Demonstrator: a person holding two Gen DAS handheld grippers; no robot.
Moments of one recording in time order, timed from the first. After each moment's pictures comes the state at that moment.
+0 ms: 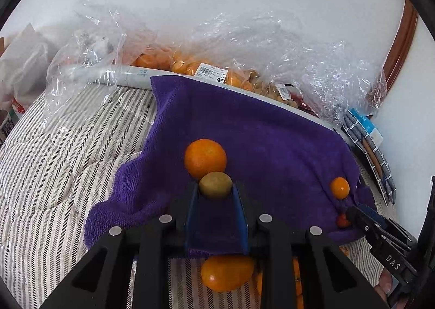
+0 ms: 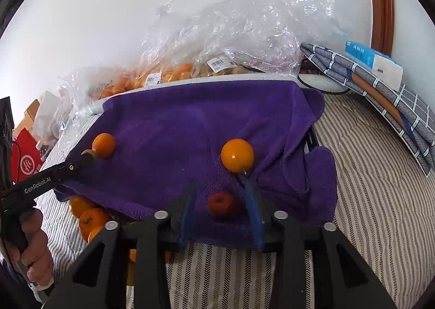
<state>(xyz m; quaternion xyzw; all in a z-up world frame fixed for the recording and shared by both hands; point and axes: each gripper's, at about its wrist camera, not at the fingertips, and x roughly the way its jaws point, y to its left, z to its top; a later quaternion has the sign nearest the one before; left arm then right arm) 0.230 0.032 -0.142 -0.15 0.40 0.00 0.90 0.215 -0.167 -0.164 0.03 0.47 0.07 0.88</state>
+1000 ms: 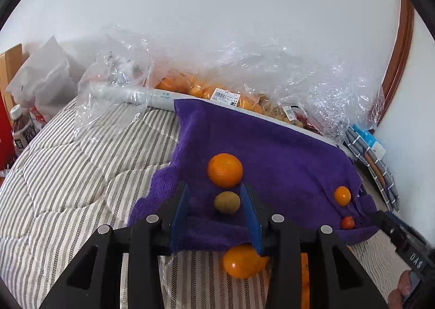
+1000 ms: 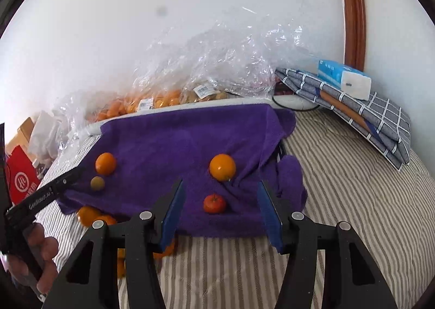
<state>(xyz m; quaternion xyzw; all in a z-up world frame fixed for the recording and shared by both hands) 0.193 0.046 -0.124 -0.15 0.34 0.03 0.93 0.184 -0.172 -0.132 0.03 0.43 0.03 0.90</state>
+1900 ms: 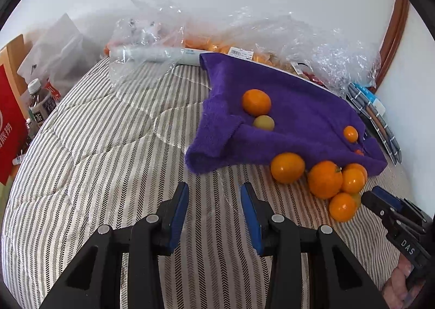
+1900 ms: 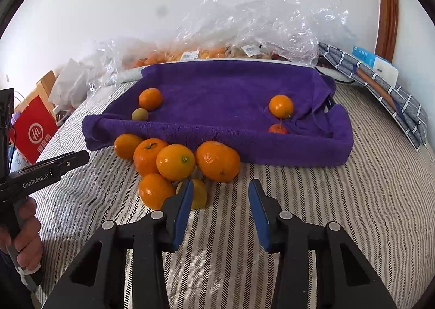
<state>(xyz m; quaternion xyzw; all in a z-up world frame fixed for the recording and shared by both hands) 0.135 0.074 -0.145 -0.10 0.43 0.02 0.90 0.133 -0.117 -0.154 -0.01 0.48 0.09 0.87</state>
